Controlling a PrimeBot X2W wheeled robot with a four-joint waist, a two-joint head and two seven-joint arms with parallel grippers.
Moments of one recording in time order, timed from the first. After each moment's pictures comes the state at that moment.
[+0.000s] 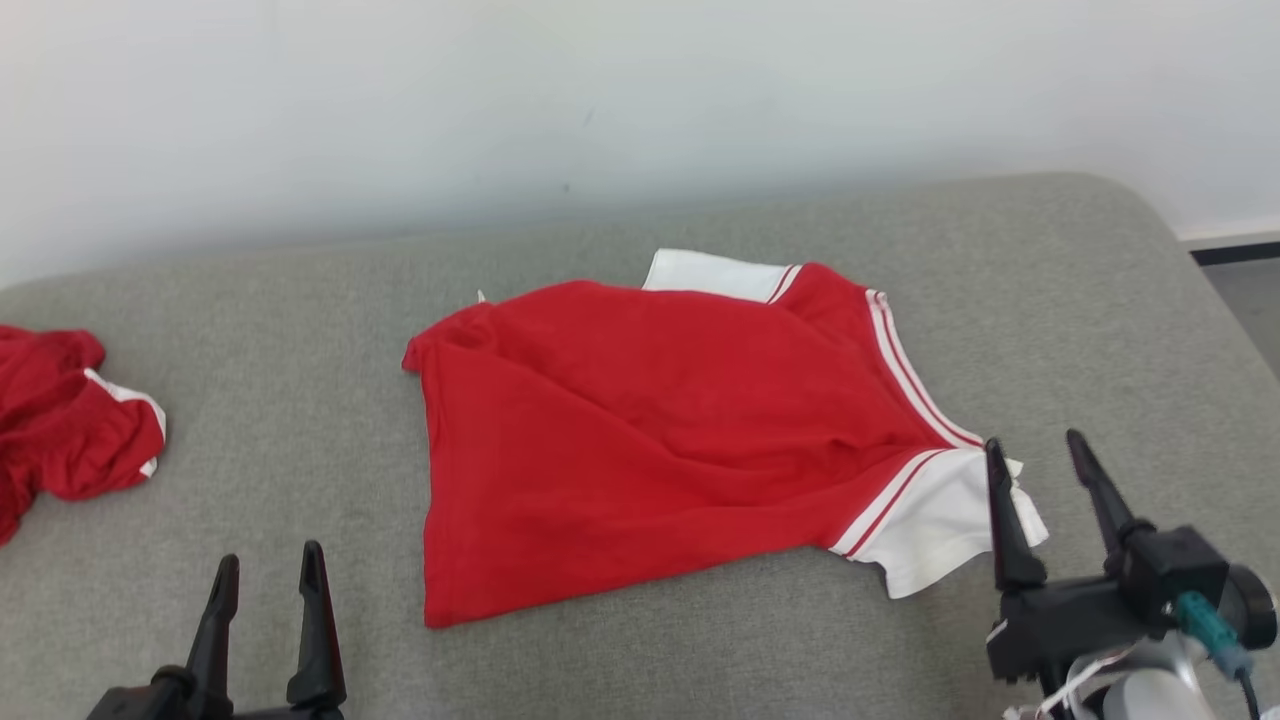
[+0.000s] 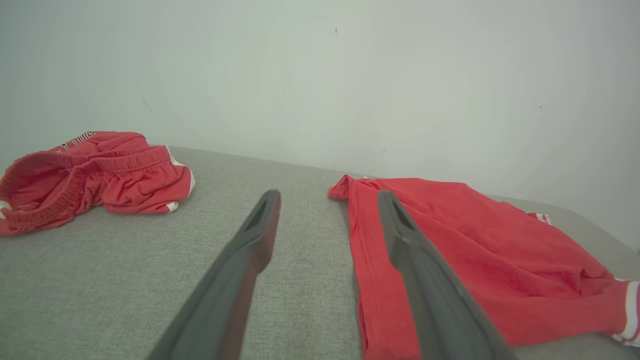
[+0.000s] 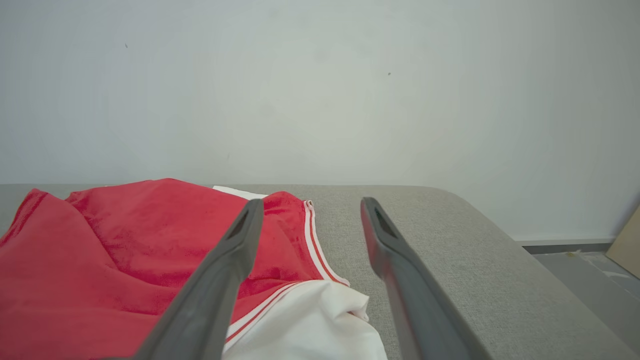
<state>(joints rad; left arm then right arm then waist) 0.02 0.05 0.07 0.06 -0.25 -0.05 -0.26 -0.20 -0.12 -0.03 0.31 0.07 0.13 -0.25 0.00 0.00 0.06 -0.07</state>
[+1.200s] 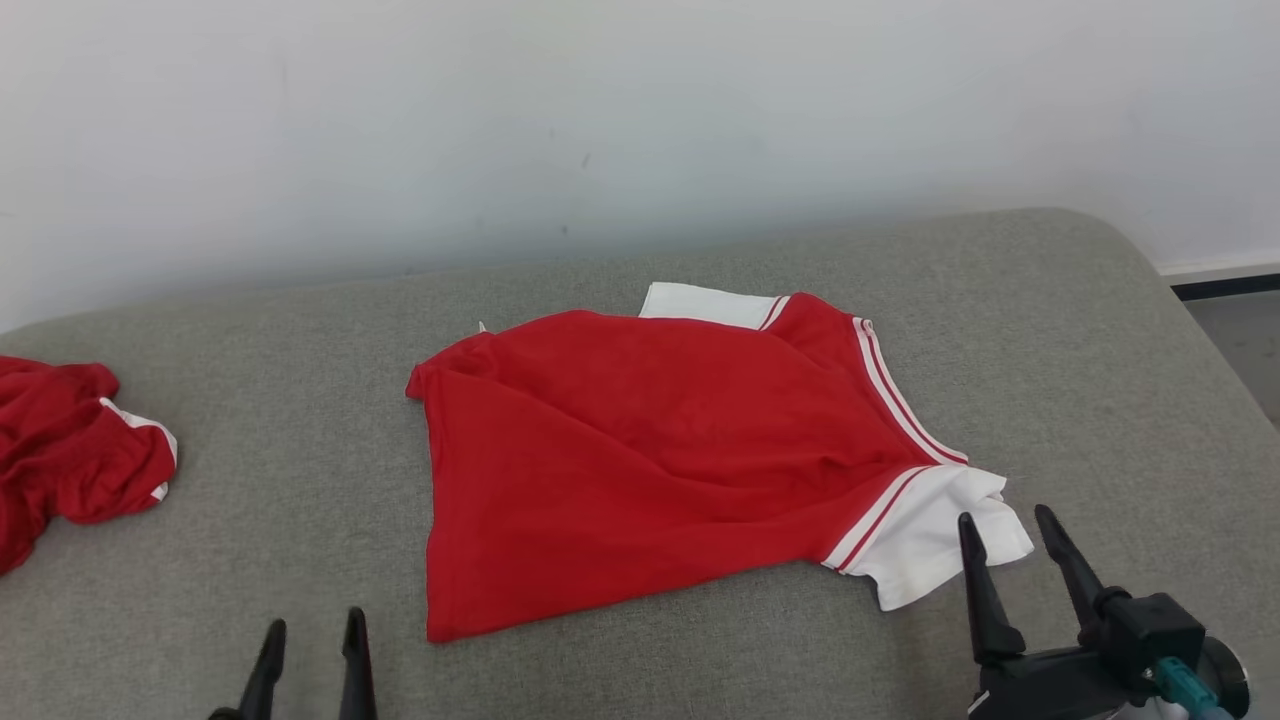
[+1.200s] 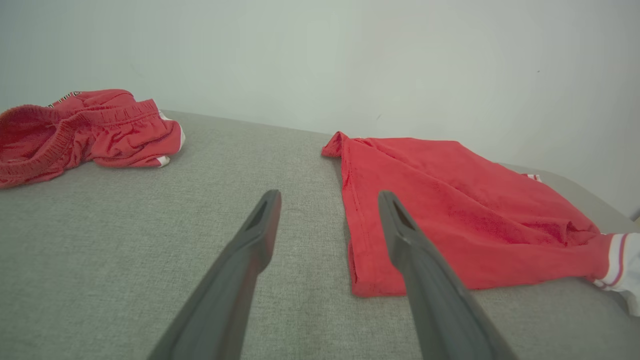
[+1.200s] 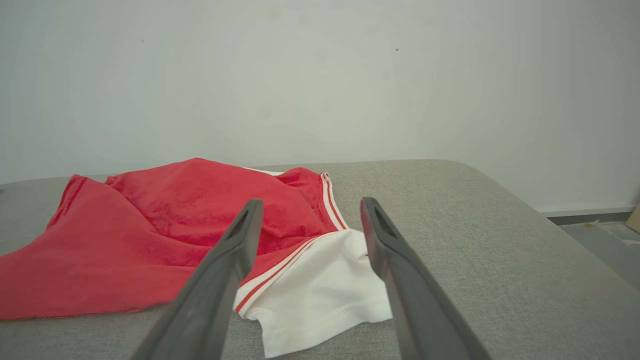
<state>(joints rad) 0.08 0.05 0.03 0.14 -0.25 -0.05 -0.26 -0.06 -0.10 0.03 0.26 0.12 0.13 -0.24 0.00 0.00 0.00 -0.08</state>
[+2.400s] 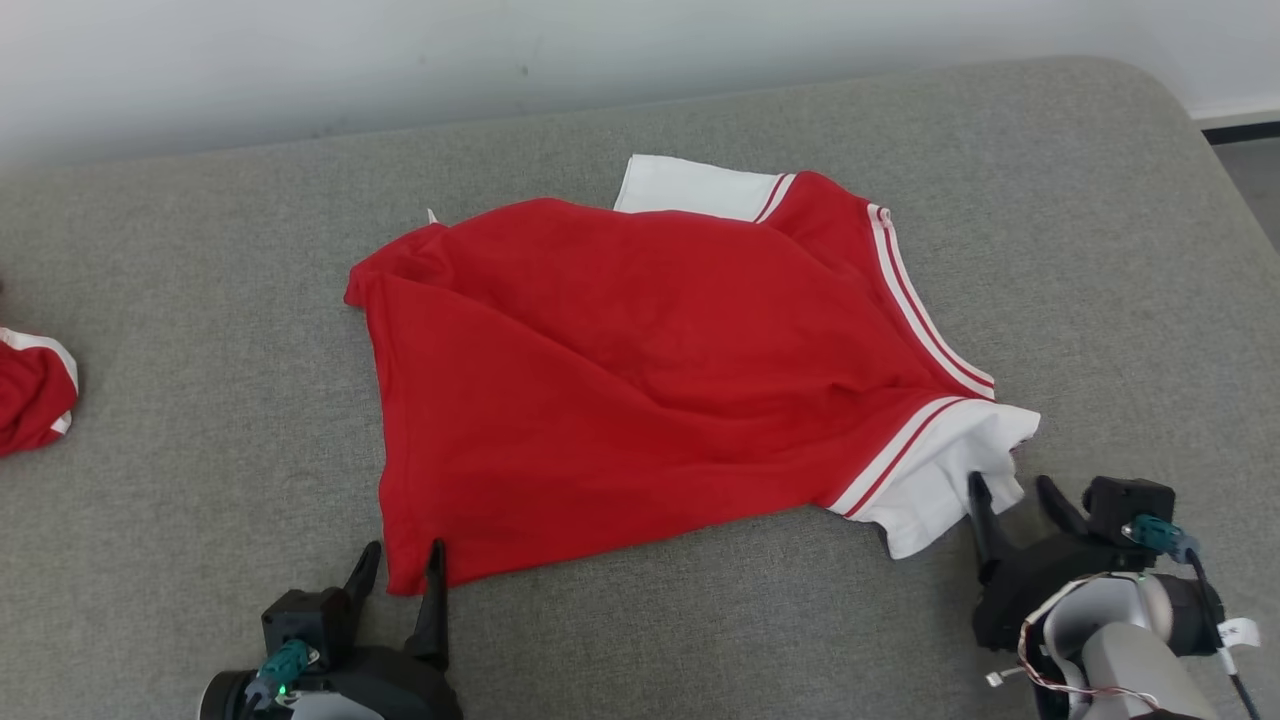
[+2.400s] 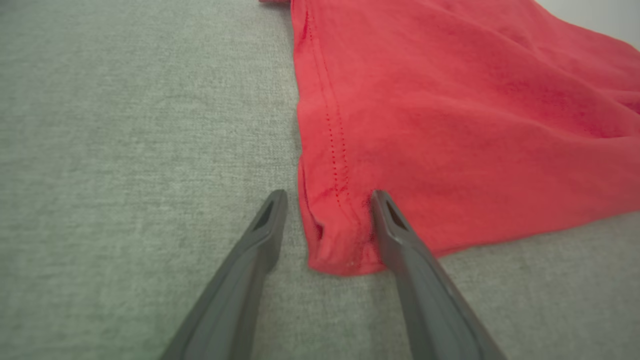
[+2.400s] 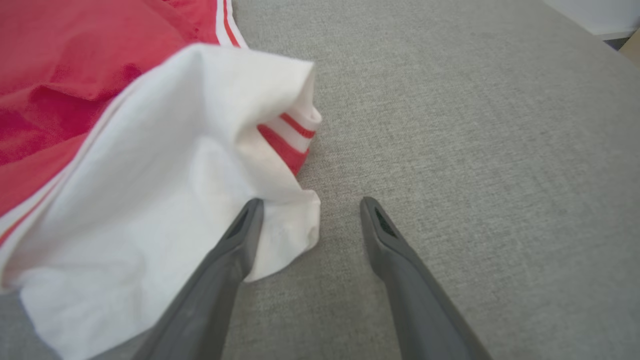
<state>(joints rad) -0.26 0.05 -0.14 0.62 -0.23 -0.03 -0.27 -0.41 -0.13 -0.05 0.75 0.17 0.13 -0.09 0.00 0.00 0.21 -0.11</state>
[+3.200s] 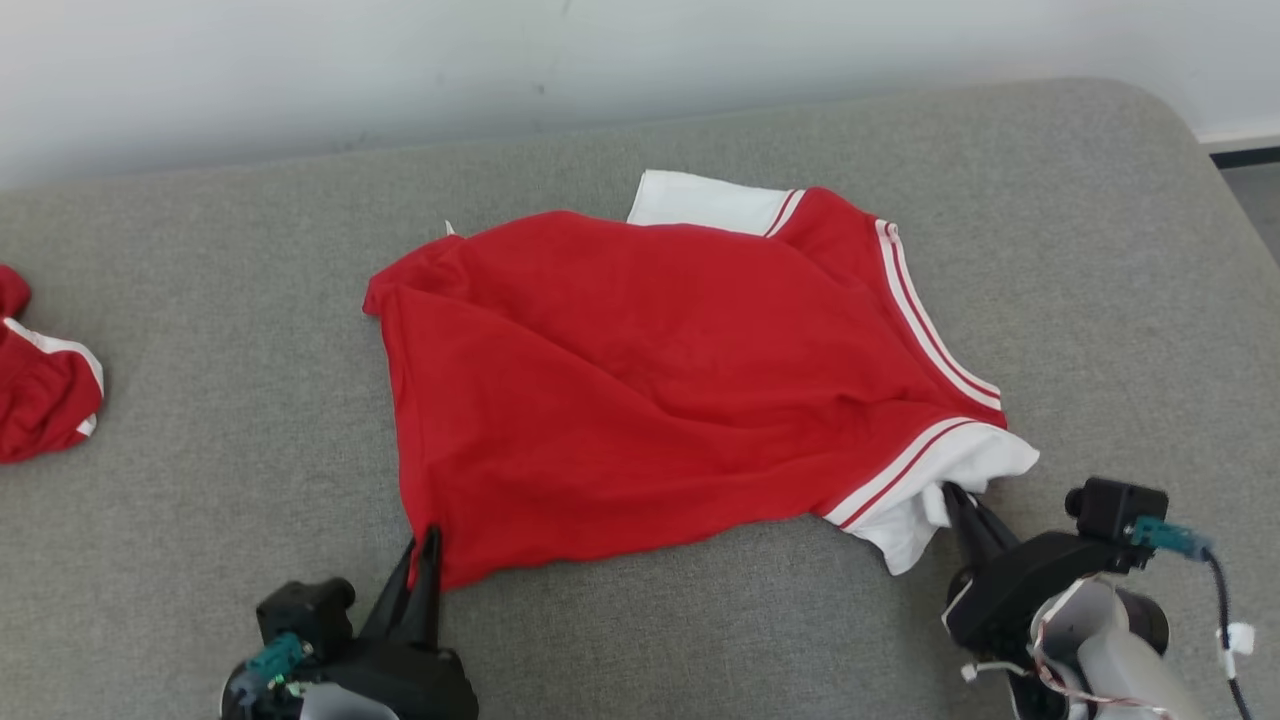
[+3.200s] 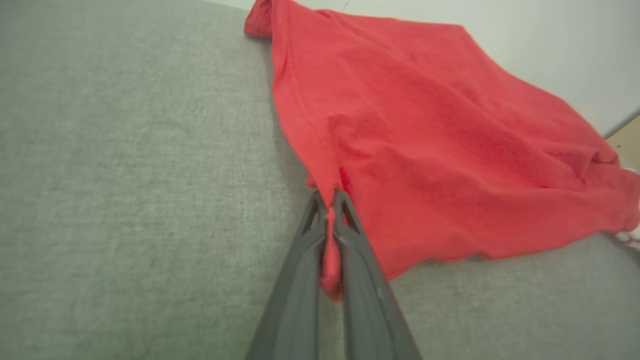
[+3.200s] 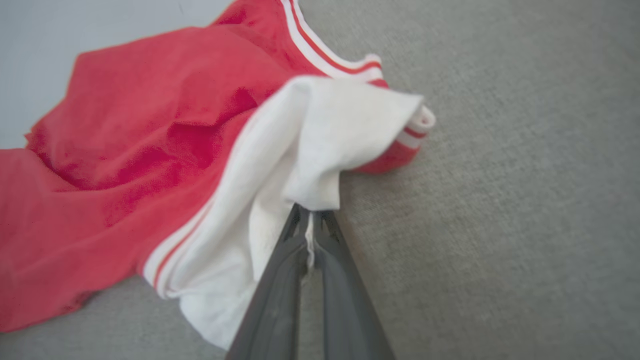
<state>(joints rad) -0.26 0.05 -0.16 0.56 -0.33 -0.09 -0.26 -0.36 -0.16 0.13 0.64 0.57 0.13 0.03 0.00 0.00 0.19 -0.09</state>
